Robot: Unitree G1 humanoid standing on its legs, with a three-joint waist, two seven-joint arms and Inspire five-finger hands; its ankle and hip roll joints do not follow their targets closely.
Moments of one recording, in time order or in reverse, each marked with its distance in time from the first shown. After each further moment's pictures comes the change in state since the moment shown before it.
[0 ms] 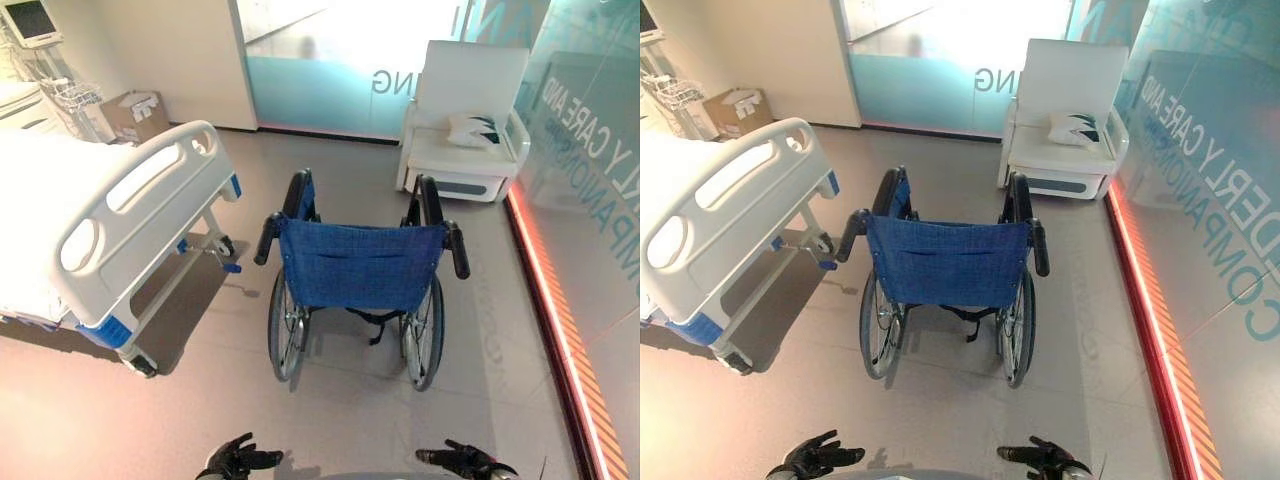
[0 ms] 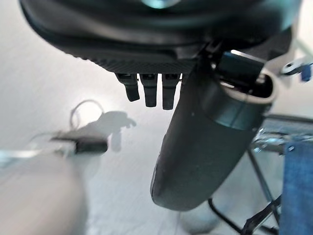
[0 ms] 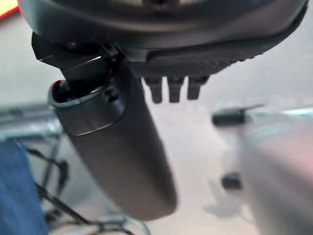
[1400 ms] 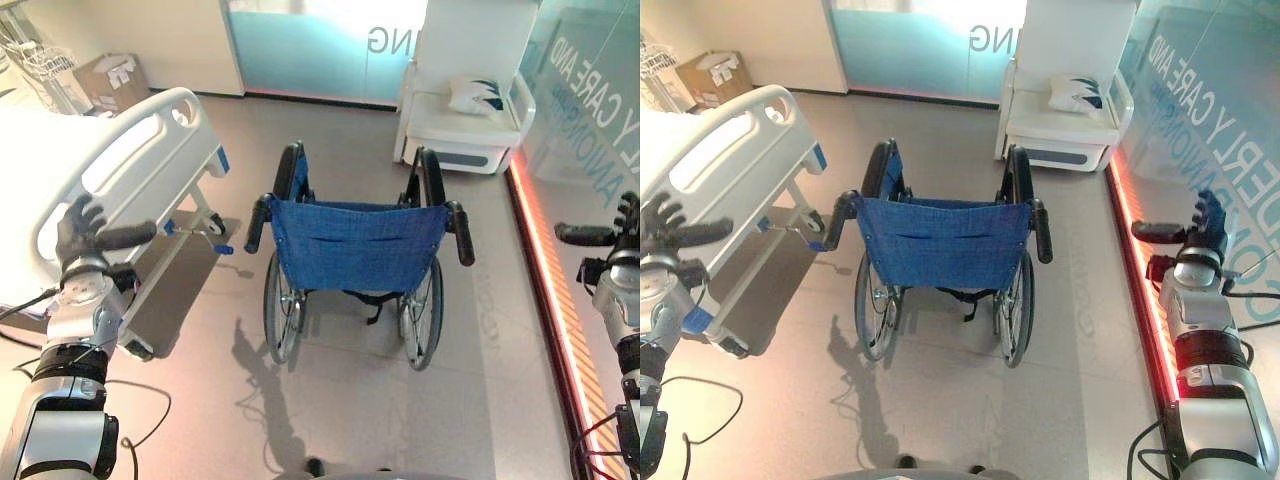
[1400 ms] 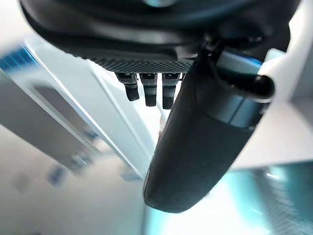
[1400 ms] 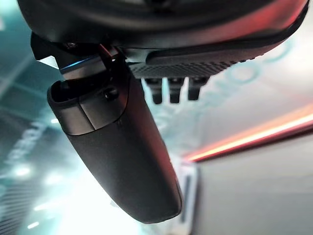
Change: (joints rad) left arm -0.506 0.532 0.090 -0.593 -0.416 0.040 0.223; right arm -0.522 -0.517 0.003 -0.640 0.038 0.064 -0.477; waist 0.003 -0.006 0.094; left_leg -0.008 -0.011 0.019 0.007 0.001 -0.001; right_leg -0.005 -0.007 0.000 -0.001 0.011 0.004
